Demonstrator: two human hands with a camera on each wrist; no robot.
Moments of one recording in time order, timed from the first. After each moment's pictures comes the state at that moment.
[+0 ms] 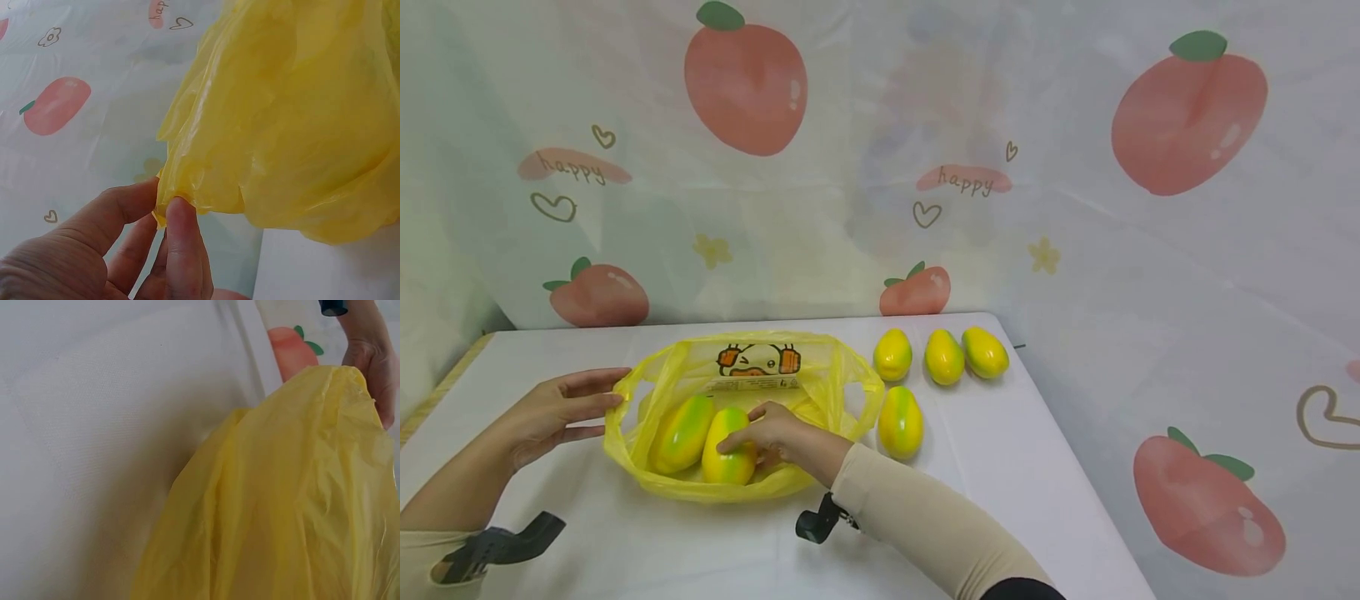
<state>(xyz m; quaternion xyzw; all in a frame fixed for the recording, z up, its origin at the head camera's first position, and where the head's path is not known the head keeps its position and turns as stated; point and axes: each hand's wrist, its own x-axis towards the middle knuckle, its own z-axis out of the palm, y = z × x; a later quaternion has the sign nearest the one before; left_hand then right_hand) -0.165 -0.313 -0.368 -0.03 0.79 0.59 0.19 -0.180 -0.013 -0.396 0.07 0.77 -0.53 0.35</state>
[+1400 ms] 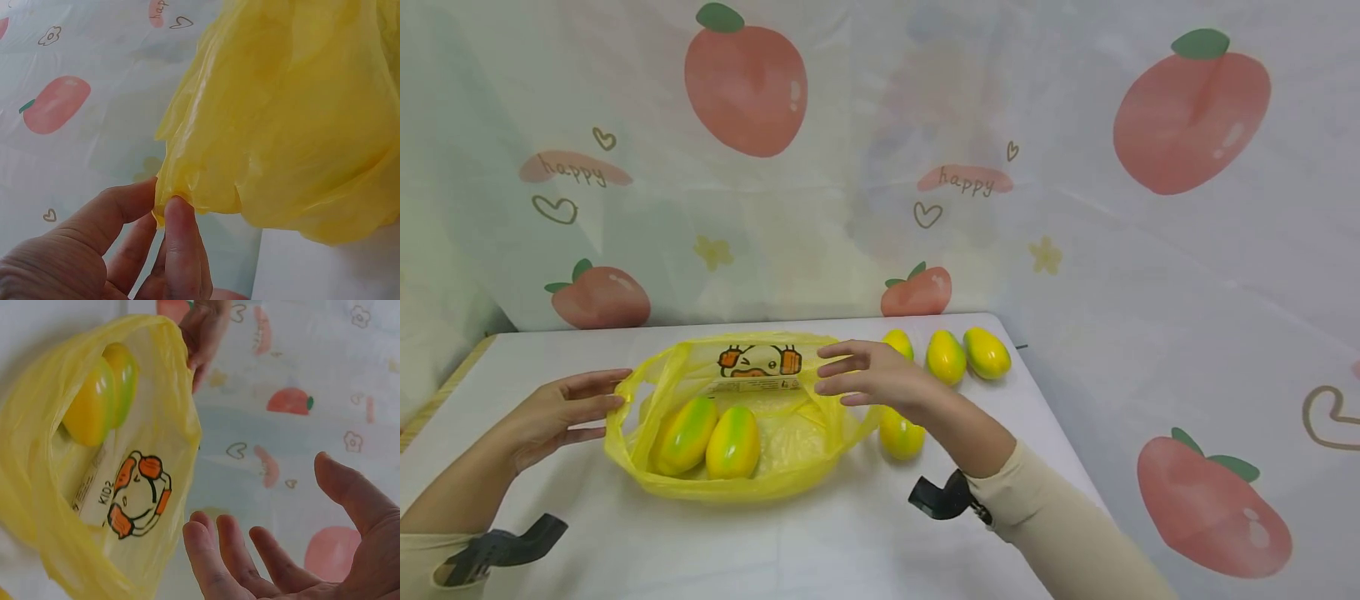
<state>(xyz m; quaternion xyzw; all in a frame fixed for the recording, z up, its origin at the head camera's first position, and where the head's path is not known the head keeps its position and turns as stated) -0.165 -0.312 -0.368 -0.03 0.79 0.59 0.19 -0.175 0.120 -0.270 -0.13 0.77 -0.55 0.29</state>
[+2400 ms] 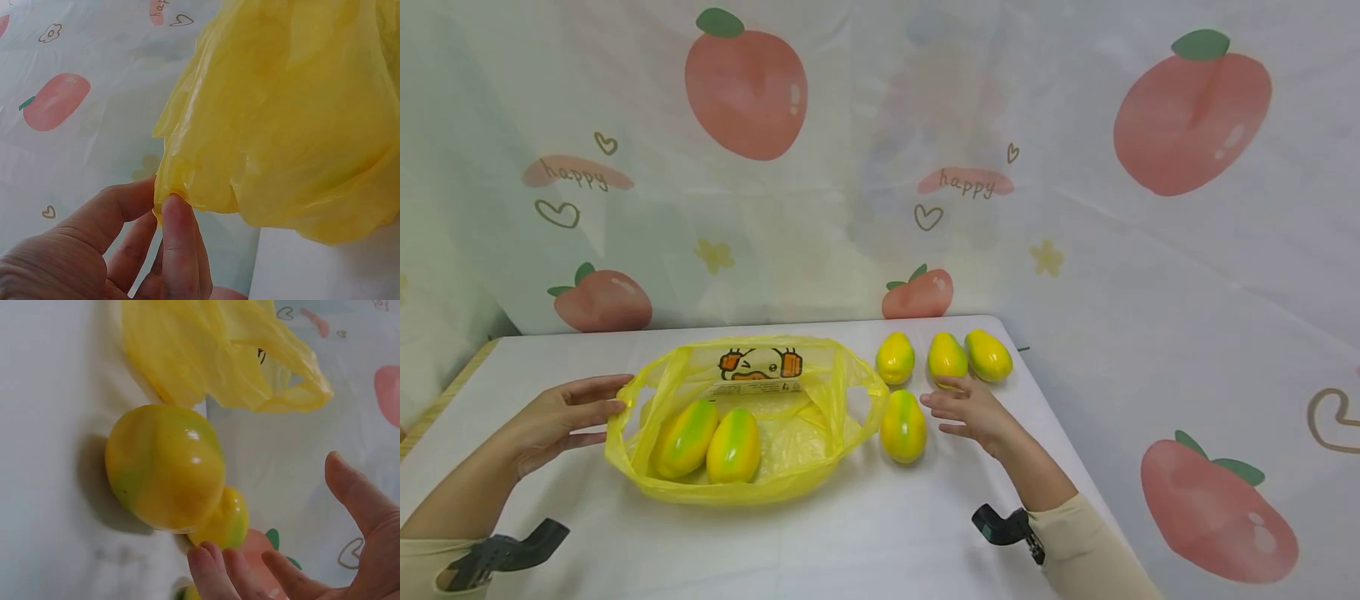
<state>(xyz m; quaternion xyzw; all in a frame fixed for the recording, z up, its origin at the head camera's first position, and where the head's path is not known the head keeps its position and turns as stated) -0.163 -0.312 -0.370 -0.03 0.79 0.59 0.18 -0.182 0.227 -0.355 0.06 0.81 -0.54 0.22</state>
